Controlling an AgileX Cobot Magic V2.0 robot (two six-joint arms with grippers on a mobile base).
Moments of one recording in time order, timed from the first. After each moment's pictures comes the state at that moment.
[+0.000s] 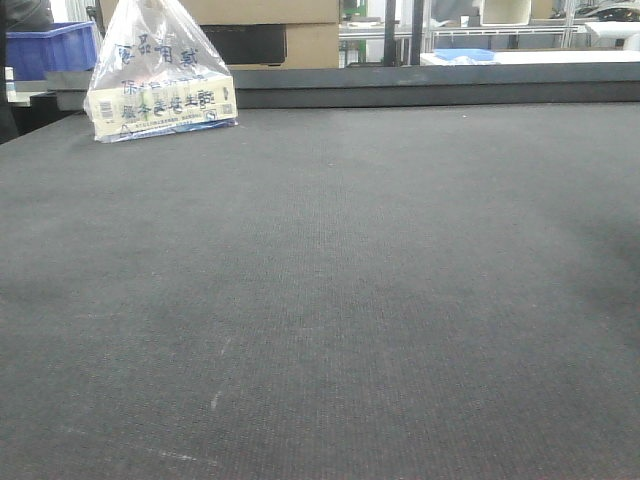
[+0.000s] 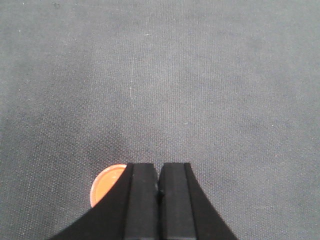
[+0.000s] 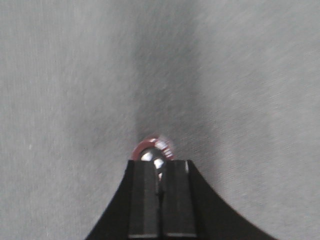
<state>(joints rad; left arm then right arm) 0.05 1.10 -0.95 -0.02 0.77 -0.06 0.13 1.31 -0.95 0.07 0.93 0.13</state>
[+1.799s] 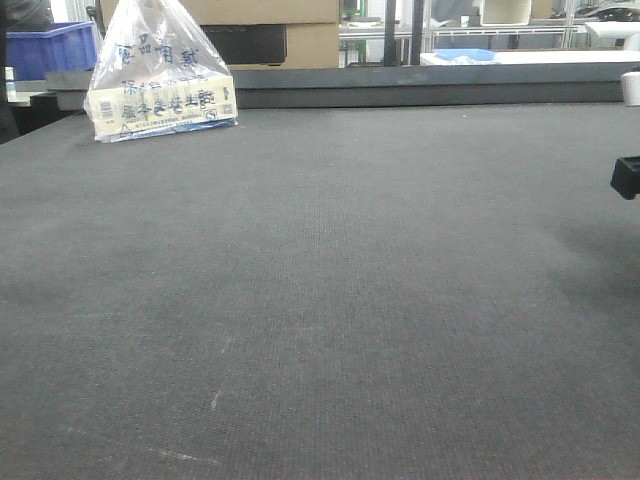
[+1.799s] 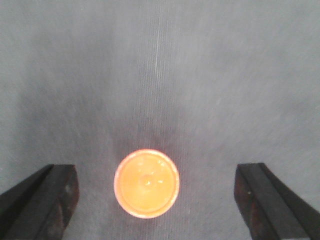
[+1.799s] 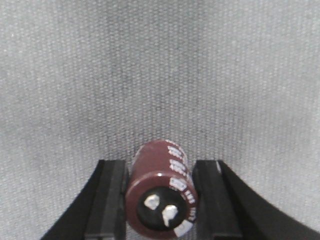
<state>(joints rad) 0.05 1.23 -0.95 0.09 0.82 -0.11 0.14 1.56 -0.96 0.03 0.90 0.13</state>
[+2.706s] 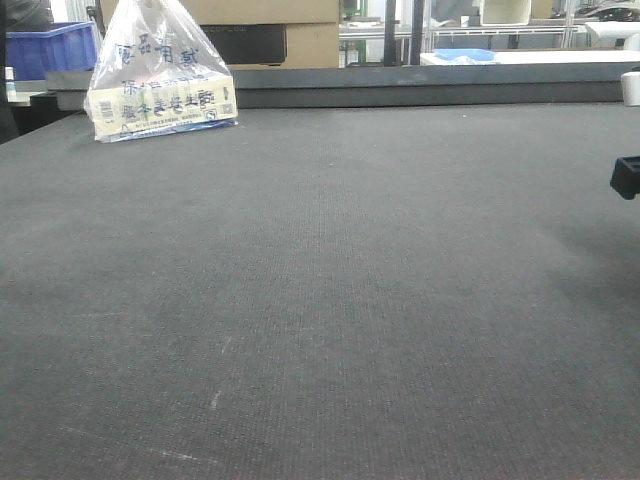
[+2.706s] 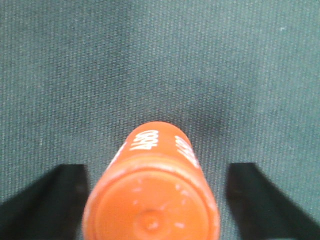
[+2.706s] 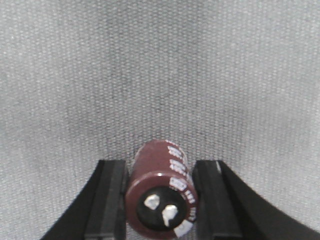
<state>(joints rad) 0.05 1.49 -0.95 0.10 0.84 -0.11 0.14 1.56 -0.96 0.03 0.90 0.13</state>
